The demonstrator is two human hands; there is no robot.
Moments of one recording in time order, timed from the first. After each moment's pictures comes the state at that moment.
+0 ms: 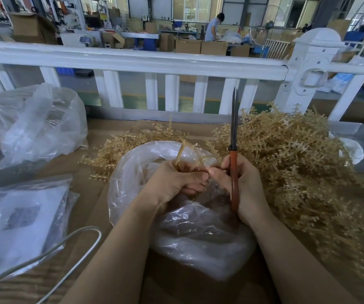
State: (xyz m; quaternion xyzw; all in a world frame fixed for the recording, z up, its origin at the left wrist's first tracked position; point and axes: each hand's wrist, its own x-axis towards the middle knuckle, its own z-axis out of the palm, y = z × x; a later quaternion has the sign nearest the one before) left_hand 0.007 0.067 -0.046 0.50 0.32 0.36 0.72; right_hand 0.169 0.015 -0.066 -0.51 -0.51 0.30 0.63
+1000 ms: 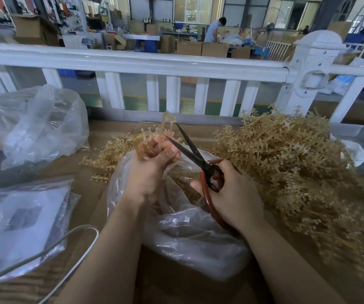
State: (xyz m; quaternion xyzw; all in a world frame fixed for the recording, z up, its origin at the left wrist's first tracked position) left_hand -0.016 0.081 -0.036 0.47 0.23 0.57 0.63; right_hand 0.157 0.010 -0.070 -0.67 -0.63 0.02 0.38
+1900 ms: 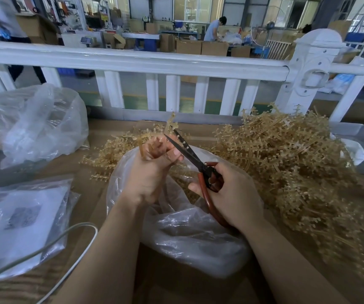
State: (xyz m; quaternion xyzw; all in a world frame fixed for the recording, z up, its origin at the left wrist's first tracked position) left_hand -0.014 0.086 -0.042 0.52 0.14 0.55 0.64; right_hand 0.158 0.009 -0.069 -0.66 -0.65 0.01 0.38
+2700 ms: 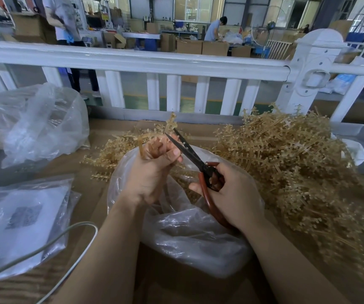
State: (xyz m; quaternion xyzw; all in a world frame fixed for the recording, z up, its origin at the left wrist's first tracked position) left_hand -0.014 0.085 -0.040 0.51 0.14 0.54 0.65; right_hand 0.158 0.007 -0.067 -0.66 -0.65 0.01 0.39
